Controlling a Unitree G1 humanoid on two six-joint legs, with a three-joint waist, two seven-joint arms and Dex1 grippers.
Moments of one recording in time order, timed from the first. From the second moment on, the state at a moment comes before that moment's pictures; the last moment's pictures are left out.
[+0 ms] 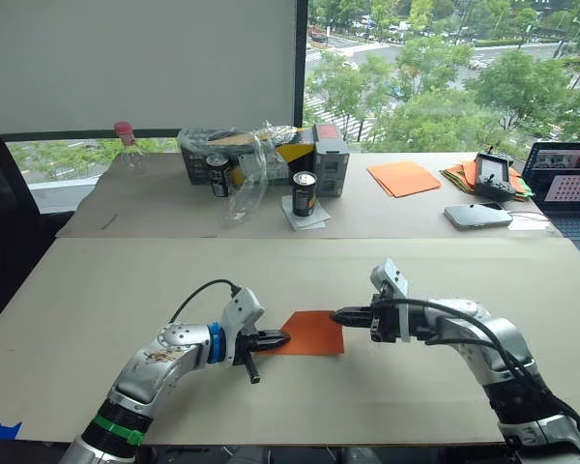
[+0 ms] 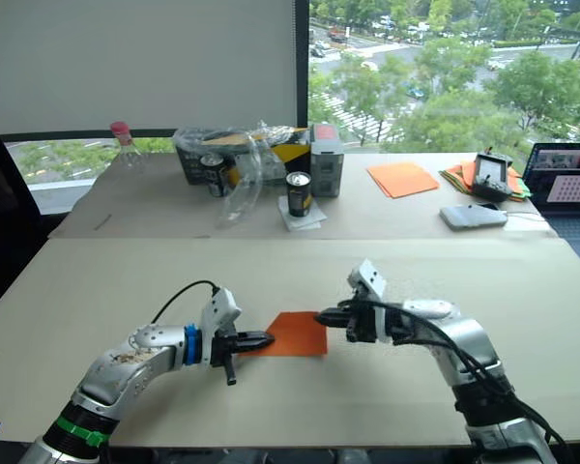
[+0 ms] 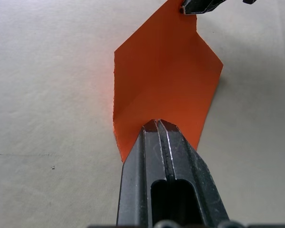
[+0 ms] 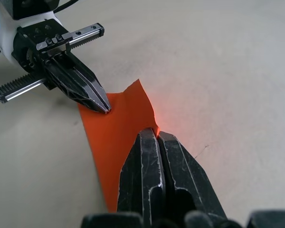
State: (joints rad) left arm -0.27 0.52 -0.24 -0.17 -0.39 0.64 -0.86; right arm -0.37 -0.62 0.17 -0.12 0.35 0.52 1.04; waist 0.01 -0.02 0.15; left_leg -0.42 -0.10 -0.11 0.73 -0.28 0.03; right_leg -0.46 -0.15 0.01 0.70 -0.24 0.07
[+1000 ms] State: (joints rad) left arm -0.36 0.46 -0.08 -0.06 -0.49 0.70 -0.88; right arm -0.23 -0.65 0.30 0.04 -0.08 -0.43 0.97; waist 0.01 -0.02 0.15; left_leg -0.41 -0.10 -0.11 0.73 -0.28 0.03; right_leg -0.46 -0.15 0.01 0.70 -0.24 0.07
